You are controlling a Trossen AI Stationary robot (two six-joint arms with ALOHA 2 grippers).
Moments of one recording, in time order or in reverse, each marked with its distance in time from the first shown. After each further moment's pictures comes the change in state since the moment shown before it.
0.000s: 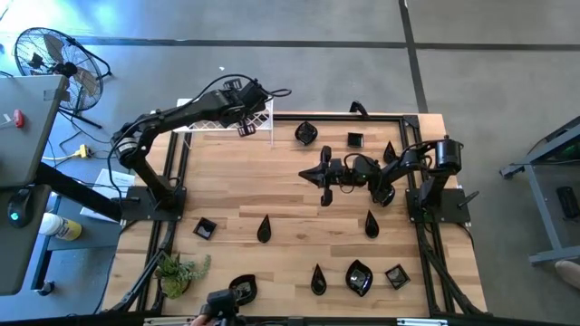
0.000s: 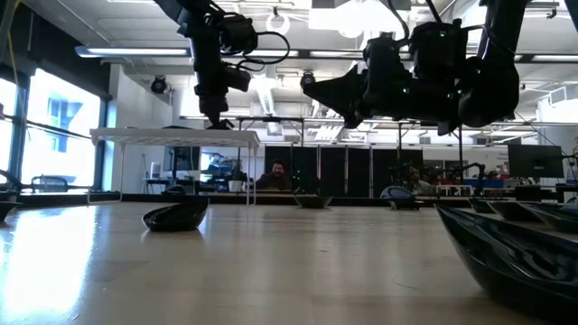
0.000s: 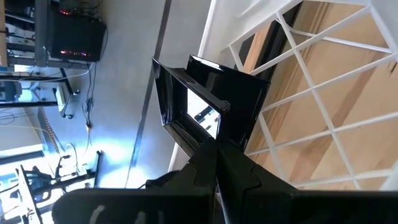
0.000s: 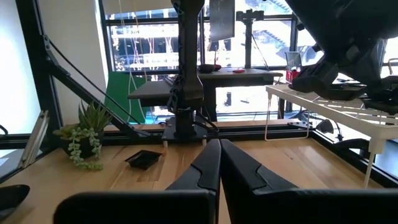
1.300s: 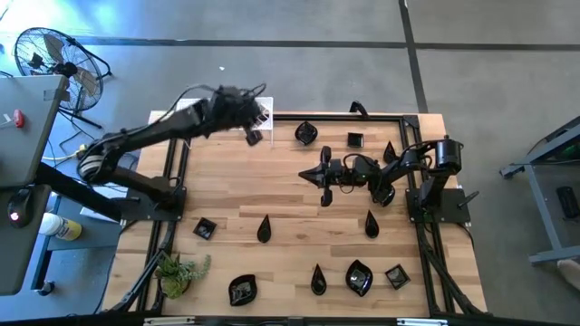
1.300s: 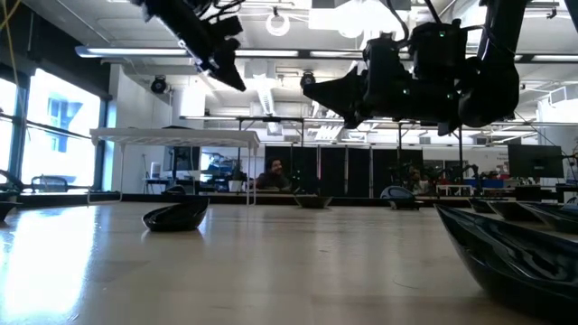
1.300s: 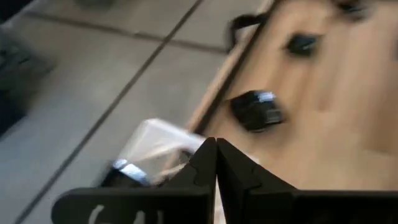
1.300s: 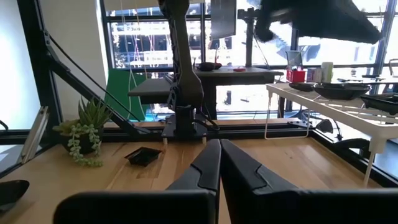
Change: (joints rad) left arm -0.080 -0.350 -0.313 0.476 0.455 -0.234; right arm 0.000 0.000 0.000 -0.011 -0.003 -0.015
